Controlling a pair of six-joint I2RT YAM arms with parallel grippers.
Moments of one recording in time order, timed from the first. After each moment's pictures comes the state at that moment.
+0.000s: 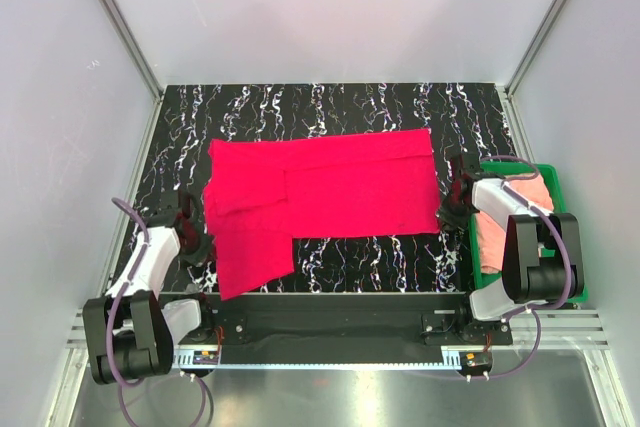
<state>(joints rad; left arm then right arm) 0.15 1.09 0.54 -0.78 -0.01 -0.92 0.03 1.51 0.81 -0.60 0.07 0.66</state>
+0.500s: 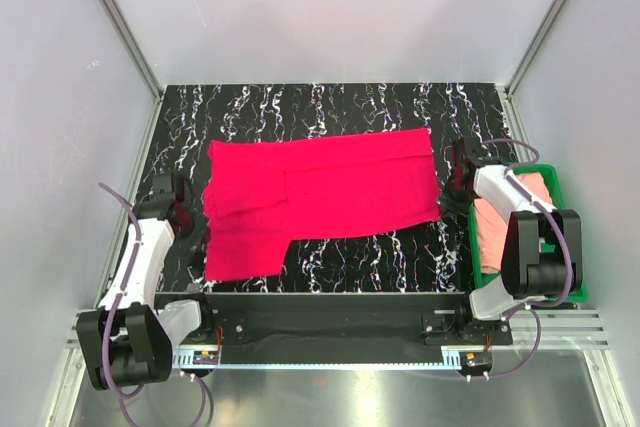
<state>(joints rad) 0.13 1.04 0.69 -0.90 -0.05 -0.96 0.03 1.53 0.95 -0.70 0.06 0.59</state>
